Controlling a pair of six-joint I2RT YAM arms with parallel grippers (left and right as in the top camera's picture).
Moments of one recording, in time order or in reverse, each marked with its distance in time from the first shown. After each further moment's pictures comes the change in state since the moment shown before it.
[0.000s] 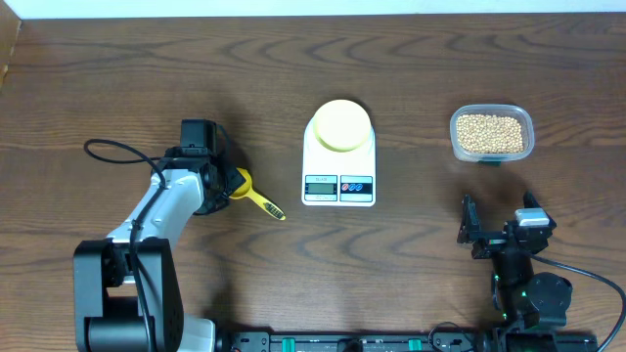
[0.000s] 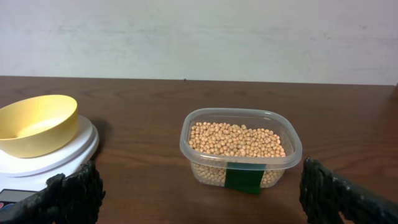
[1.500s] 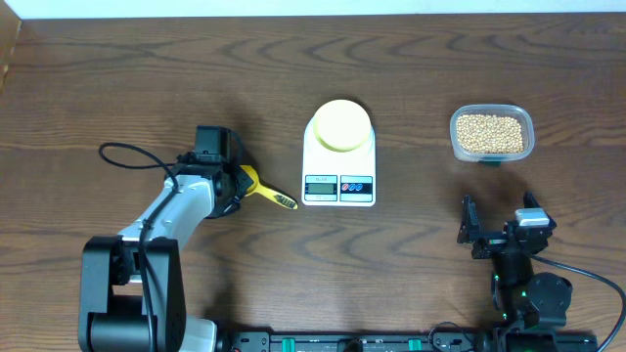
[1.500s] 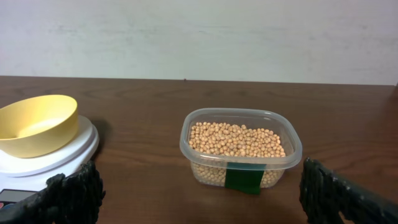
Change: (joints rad) left arm -0.063 0.002 -0.053 0.070 0.000 -0.082; right arm 0.000 0.000 0.000 0.000 0.000 0.000
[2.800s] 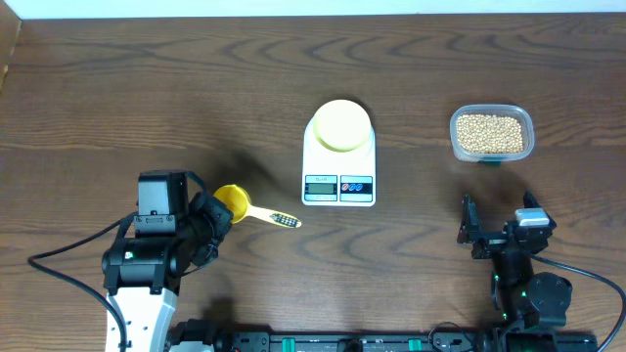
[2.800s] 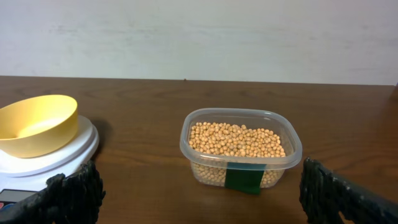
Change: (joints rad) left arm 0.062 -0.717 -0.009 -0.506 0.221 -0.147; right arm 0.000 0.000 0.000 0.000 0.000 0.000
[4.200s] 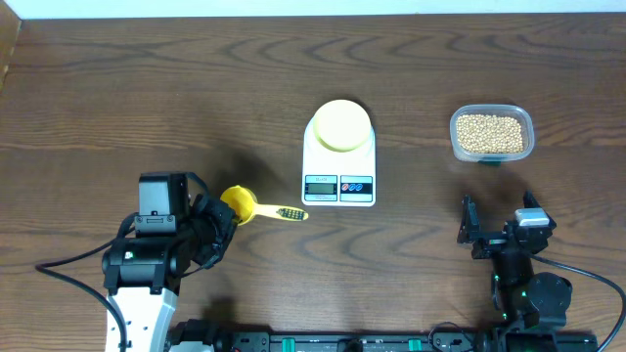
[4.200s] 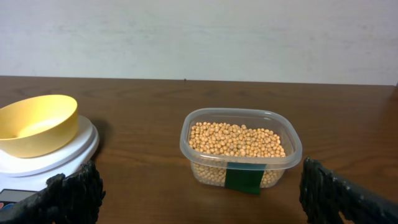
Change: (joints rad) left arm 0.000 0.000 0.000 -0.027 0.100 -0.157; right arm 0.000 0.000 0.000 0.000 0.000 0.000
